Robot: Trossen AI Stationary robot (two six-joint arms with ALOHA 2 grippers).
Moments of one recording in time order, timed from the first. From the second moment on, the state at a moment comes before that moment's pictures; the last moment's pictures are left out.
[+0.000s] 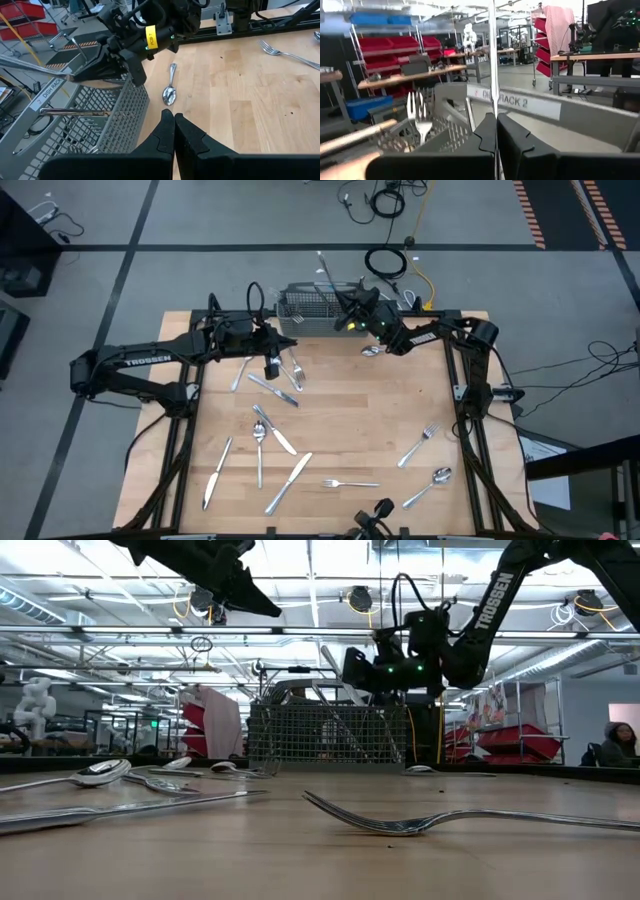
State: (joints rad) left arm 0.31 1.15 0.89 -0.14 0.01 0.30; right arm -0.59 1.95 0.88 1.20 0.16 0.13
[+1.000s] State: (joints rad) left arm 0.31 1.15 0.89 -0.14 0.01 0.30; right arm -0.59 1.95 0.88 1.14 0.16 0.16
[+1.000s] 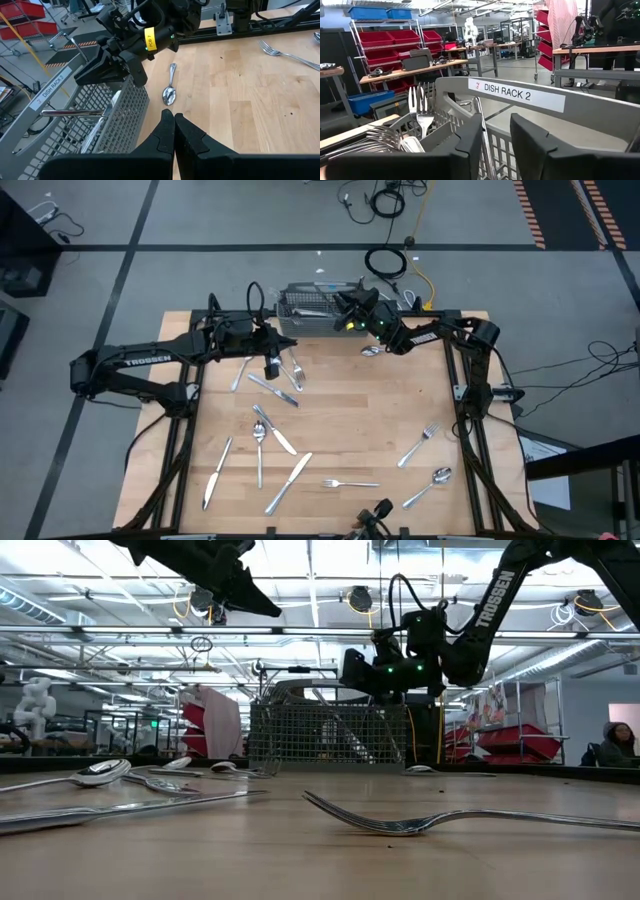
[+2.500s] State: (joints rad) left arm 0.31 1.02 0.89 -0.08 0.02 0.29; right arm -0.56 2.15 1.95 -0.63 -0.11 -0.59
